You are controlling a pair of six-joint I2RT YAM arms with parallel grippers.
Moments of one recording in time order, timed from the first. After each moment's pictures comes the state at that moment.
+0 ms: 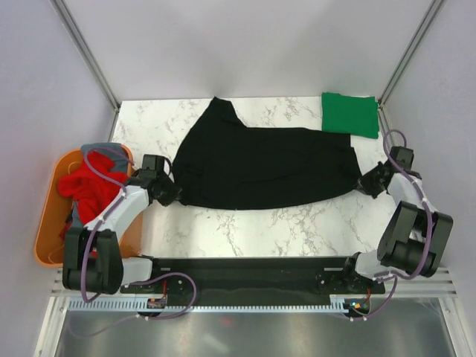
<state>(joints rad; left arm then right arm) -0.10 1.31 0.72 -0.45 -0.02 -0.78 -0.40 1.48 0.83 -0.44 -0.20 0.62</state>
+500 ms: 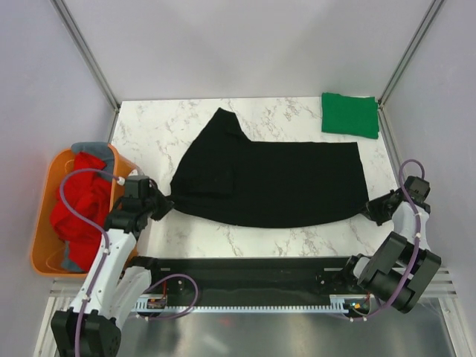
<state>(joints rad) -0.08 0.80 0.63 -0.63 0.03 -0.82 -0.62 1.18 0.64 -0.57 -0.29 0.64</state>
